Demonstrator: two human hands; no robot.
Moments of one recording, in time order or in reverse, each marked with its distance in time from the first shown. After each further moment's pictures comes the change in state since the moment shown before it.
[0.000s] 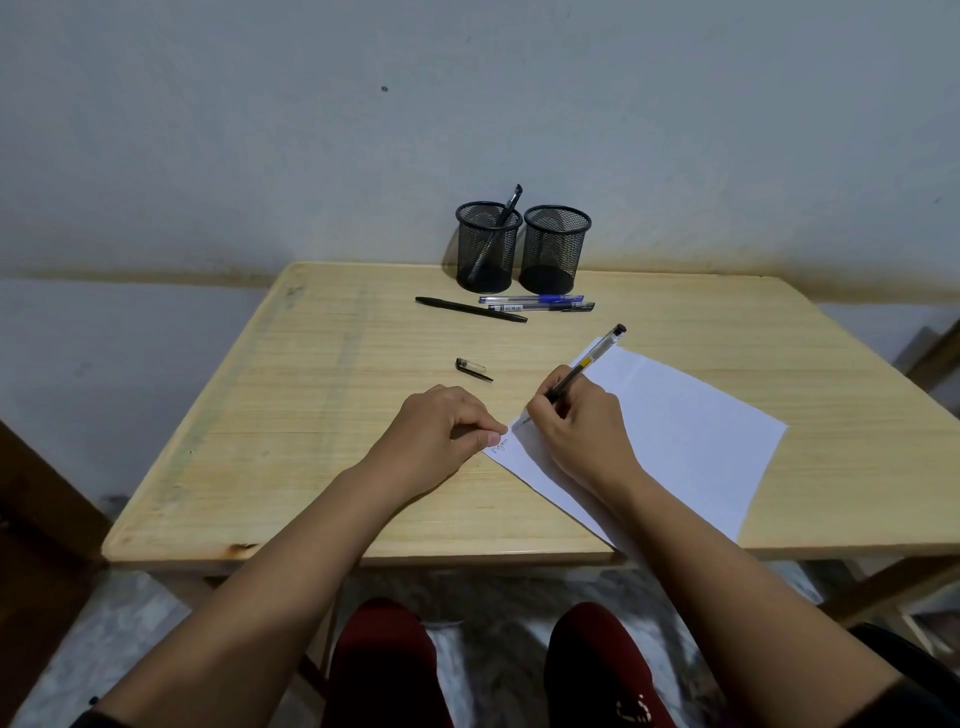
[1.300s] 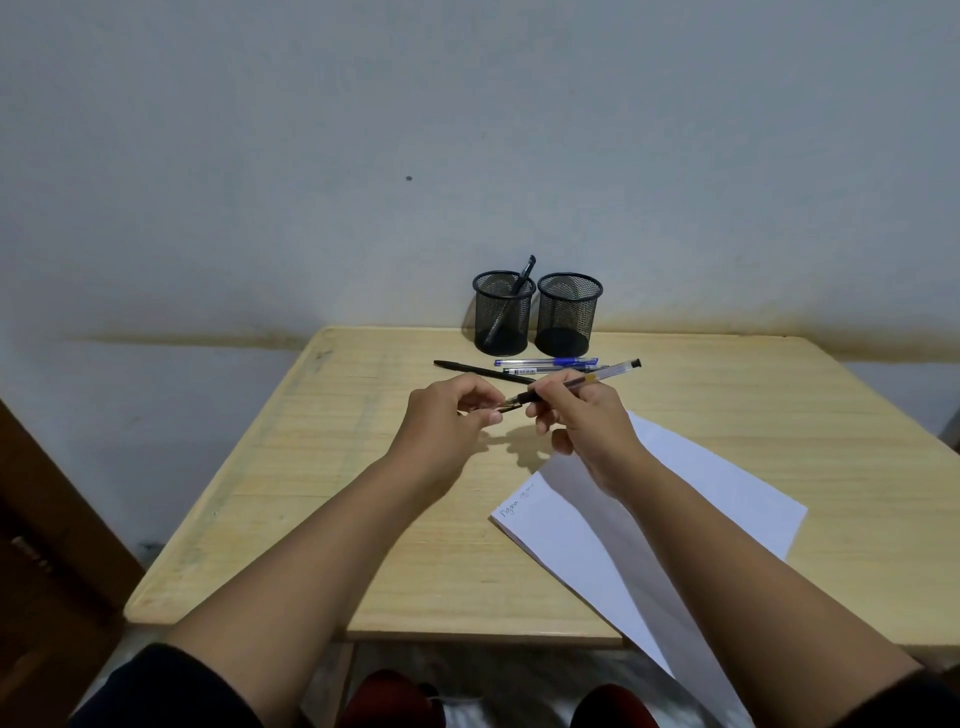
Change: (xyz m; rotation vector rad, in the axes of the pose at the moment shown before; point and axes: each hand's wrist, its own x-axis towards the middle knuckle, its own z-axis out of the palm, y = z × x) left_hand 0.047 0.026 -0.028 -0.361 0.272 -0.239; right_hand 0.052 -0.031 -0.024 0.672 -0.191 0.190
